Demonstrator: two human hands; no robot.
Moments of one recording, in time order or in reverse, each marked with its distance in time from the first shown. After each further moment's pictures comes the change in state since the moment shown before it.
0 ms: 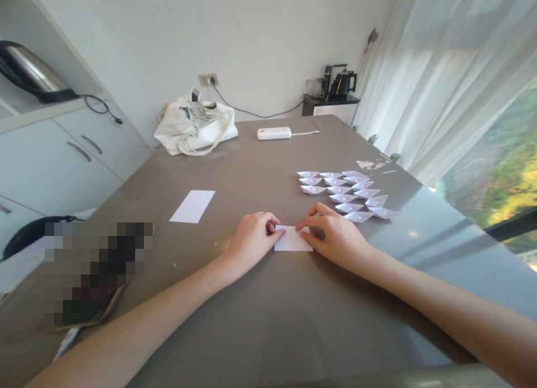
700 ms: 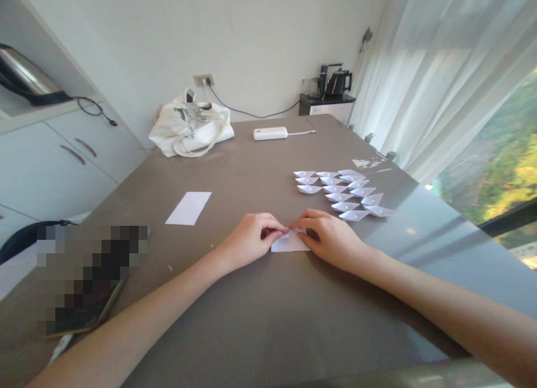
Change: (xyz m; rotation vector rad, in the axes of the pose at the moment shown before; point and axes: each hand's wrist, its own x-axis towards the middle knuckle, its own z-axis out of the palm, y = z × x) left_hand 0.003 0.010 -0.014 -0.094 -0.243 0.174; right_hand 0.001 0.000 0.000 -0.008 -0.088 -0.075
